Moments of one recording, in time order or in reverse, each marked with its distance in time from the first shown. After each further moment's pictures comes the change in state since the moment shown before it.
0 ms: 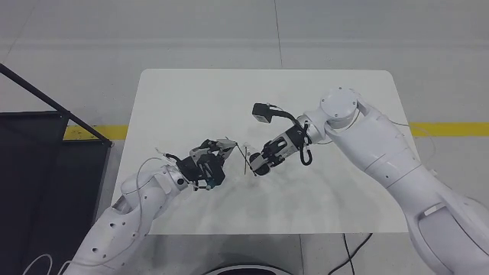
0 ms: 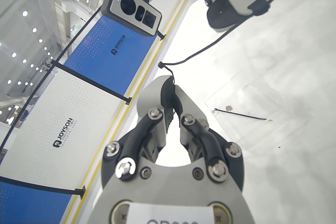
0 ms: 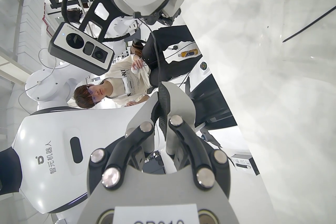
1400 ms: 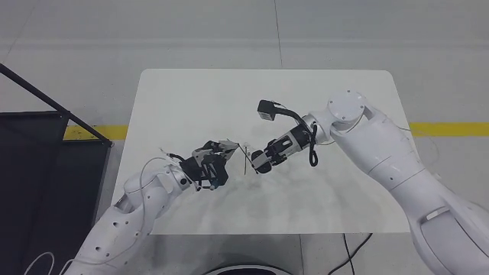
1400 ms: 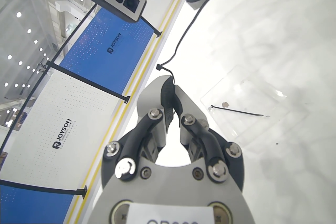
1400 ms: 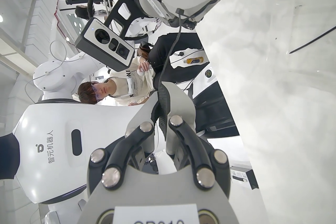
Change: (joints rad) left arm -0.016 -0.007 0.018 0.014 0.022 -0.023 -0.025; right arm -0.034 0.022 0.045 -0.011 0.049 -0.079 0.000
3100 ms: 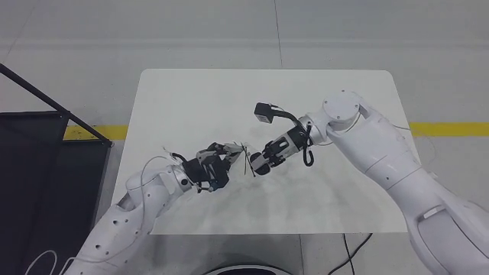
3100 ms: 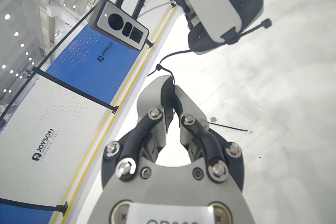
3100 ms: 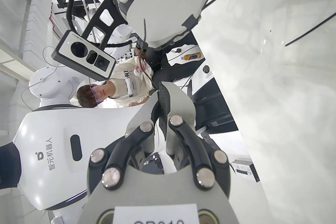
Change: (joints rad) left arm -0.010 -0.002 0.009 -0.008 -0.055 -0.061 0.051; right arm 0.012 -0.021 -0.021 0.020 -0.037 0.050 0.000
